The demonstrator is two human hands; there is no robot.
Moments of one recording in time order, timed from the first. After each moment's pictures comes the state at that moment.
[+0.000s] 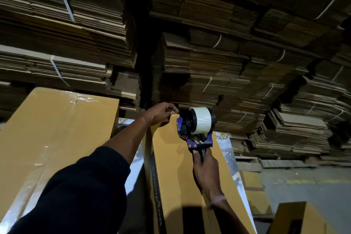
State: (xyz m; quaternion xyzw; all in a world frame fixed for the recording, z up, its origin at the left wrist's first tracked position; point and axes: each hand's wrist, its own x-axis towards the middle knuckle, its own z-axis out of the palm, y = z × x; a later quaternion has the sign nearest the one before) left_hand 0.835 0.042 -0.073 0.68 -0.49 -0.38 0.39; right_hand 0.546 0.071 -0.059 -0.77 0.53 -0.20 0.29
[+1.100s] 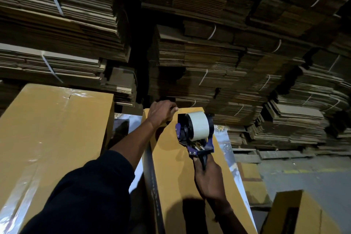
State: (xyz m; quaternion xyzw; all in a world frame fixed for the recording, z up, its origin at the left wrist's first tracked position) left_hand 0.791 0.028 -0.090 0.79 -0.54 -0.08 0.30; right_hand 0.499 0.093 -0.068 -0.79 0.51 -0.19 0.28
